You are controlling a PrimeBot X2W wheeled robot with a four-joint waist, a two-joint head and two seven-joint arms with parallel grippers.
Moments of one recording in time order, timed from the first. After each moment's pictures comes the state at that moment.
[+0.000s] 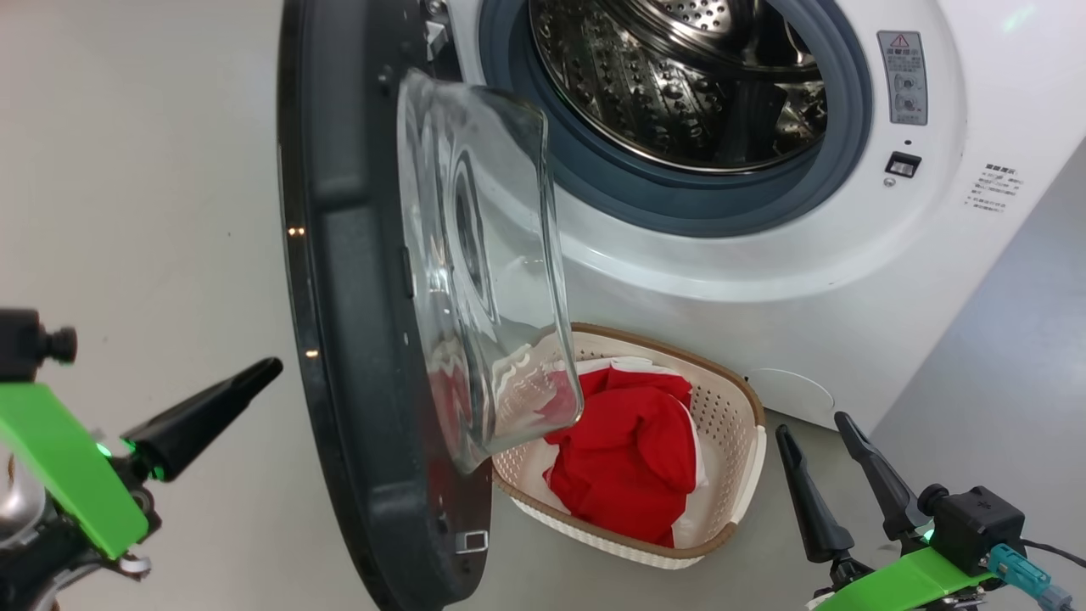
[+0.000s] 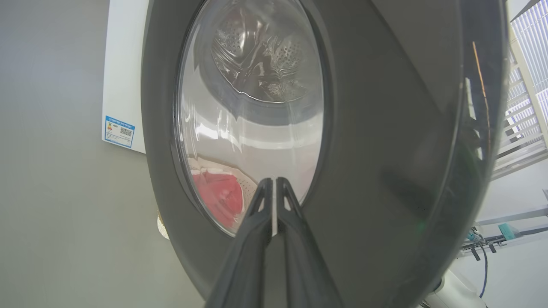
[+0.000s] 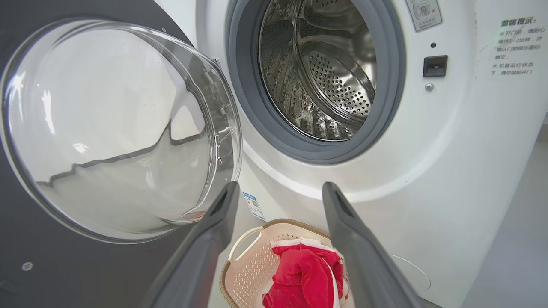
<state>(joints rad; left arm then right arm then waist) -0.34 0.62 -0.14 -0.06 -1.43 -0.12 0.60 0.02 -0.10 0.12 0.17 0.39 0.12 -0.26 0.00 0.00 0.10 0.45</state>
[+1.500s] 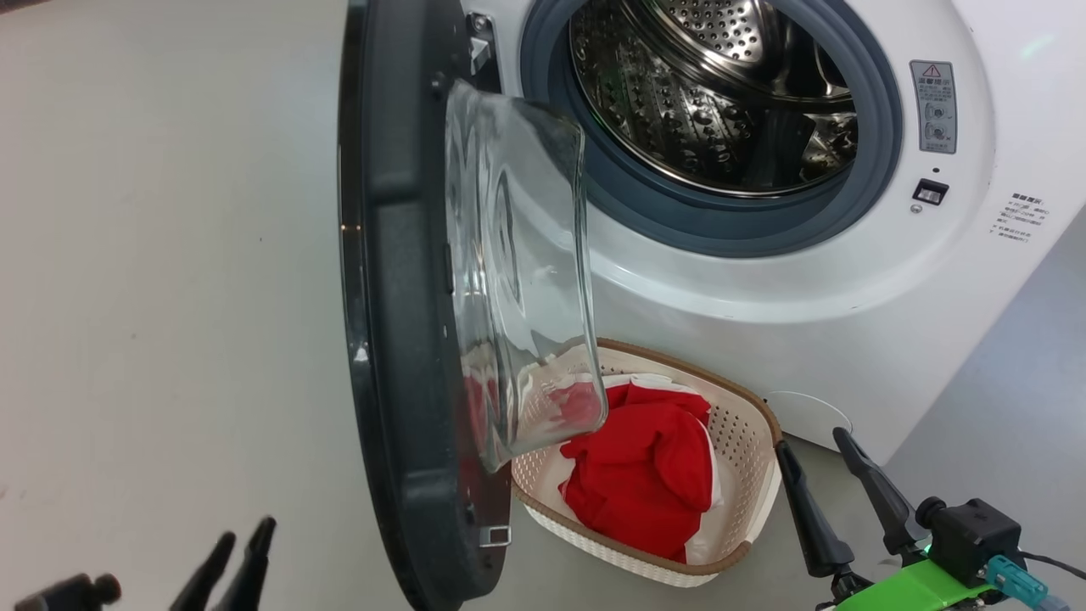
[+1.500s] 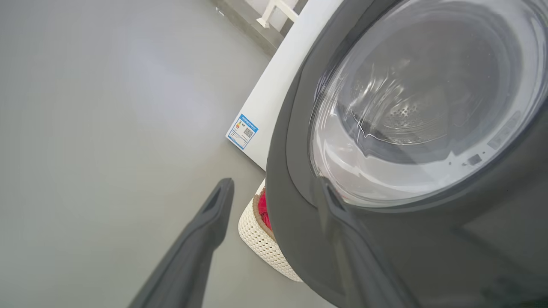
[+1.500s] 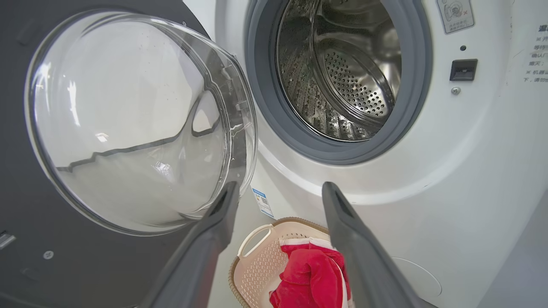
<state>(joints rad) -0.09 0.52 -0.43 0.33 -1.23 -0.12 -0.25 0.04 -0.11 0.13 0.18 0.40 0.12 -0.26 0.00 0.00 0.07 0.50</state>
